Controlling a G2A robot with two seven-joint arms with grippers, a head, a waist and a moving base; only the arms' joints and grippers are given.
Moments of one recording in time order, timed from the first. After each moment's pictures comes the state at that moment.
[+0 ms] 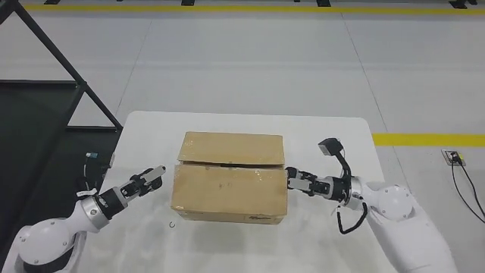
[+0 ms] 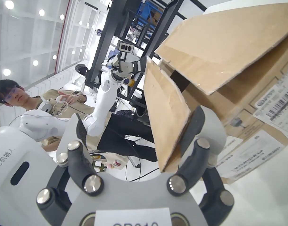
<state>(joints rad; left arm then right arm) 1.26 -1.02 -1.70 -1.70 -0.13 -0.20 -0.89 -0.84 -1.11 1.19 -1.31 0.38 -0.59 1.11</state>
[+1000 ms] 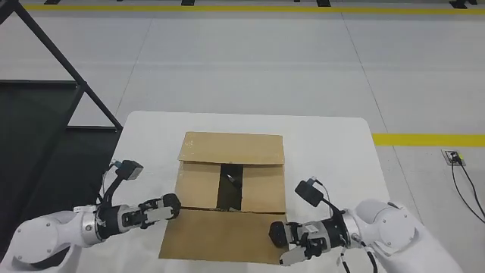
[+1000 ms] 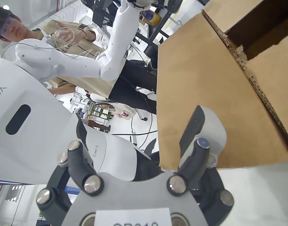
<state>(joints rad) 1.23 -0.99 -1.67 -1.72 -0.41 -0.31 -1.36 -0.96 -0.95 1.05 -1.64 0.40 -0.58 1.24</state>
